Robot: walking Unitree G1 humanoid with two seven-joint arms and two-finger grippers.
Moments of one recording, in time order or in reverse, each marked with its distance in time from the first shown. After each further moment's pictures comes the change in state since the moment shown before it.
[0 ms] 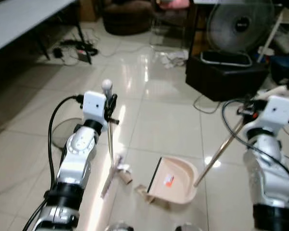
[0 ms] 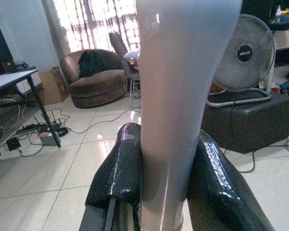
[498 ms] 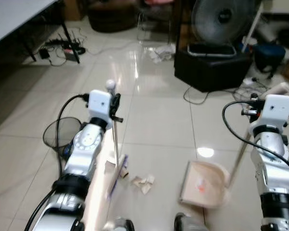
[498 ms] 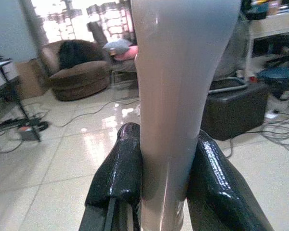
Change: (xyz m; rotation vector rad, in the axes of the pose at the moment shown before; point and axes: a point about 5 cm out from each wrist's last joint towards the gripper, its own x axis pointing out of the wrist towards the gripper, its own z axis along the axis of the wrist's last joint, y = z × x) left arm 0.015 -0.009 -0.011 -0.006 0.031 0.005; right arm 0.019 -0.020 -0.023 -0.208 0.002 -0.003
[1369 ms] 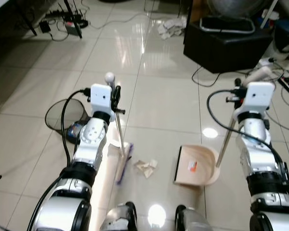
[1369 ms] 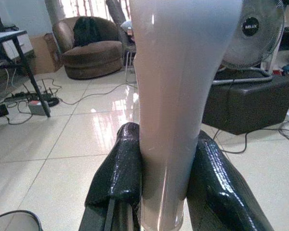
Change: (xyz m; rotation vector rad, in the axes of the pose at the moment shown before) left arm 0.015 0.003 0.001 -0.037 -0.068 0.074; right arm 0.025 0.036 0.014 0.015 -0.156 0.102
